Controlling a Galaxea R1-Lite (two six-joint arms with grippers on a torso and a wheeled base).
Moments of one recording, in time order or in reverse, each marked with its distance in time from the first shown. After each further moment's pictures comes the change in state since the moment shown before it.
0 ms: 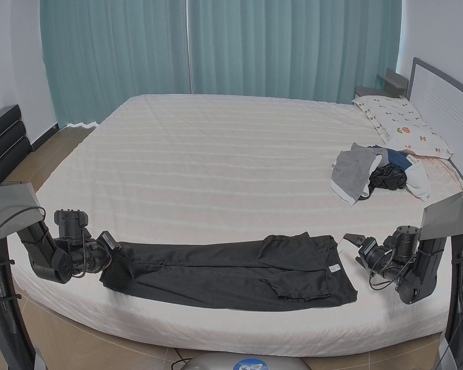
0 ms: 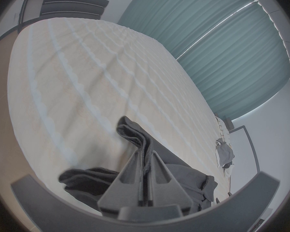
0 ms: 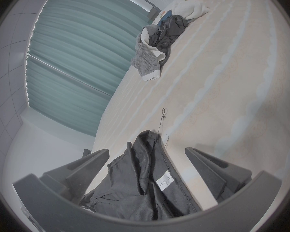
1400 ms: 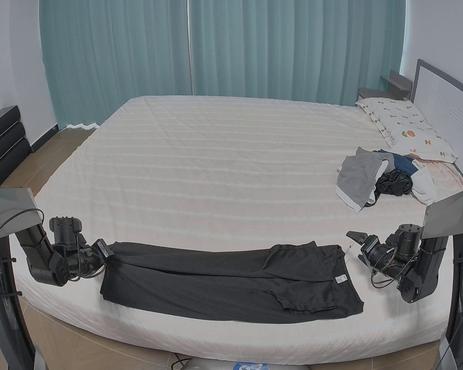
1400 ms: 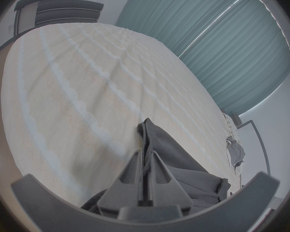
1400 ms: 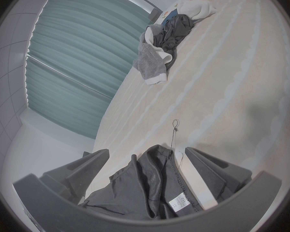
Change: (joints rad) left arm 0.077 0.057 0.012 -0.030 -0.007 0.126; right arm -0.002 -0.012 -0.001 0.000 -0.010 0.000
